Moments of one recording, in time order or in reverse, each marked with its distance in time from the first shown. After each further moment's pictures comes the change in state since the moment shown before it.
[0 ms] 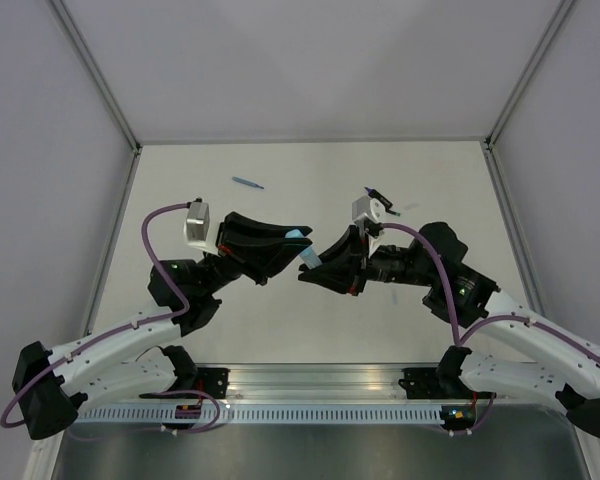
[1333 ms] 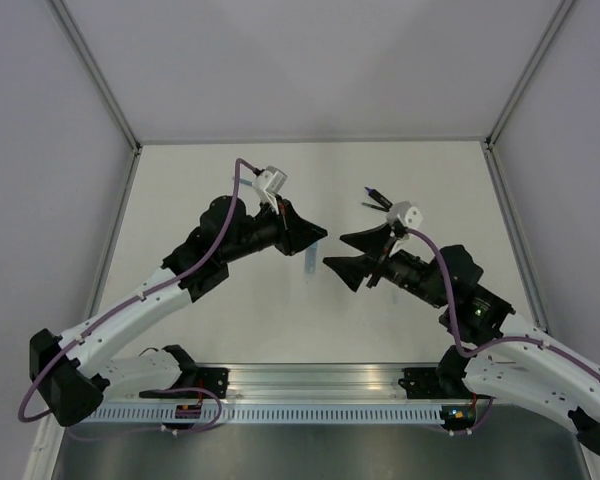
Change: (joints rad) left arm 0.123 0.163 0.326 -1.032 -0.064 0.095; right arm -0.032 -0.151 -0.170 -0.060 0.392 -0.052
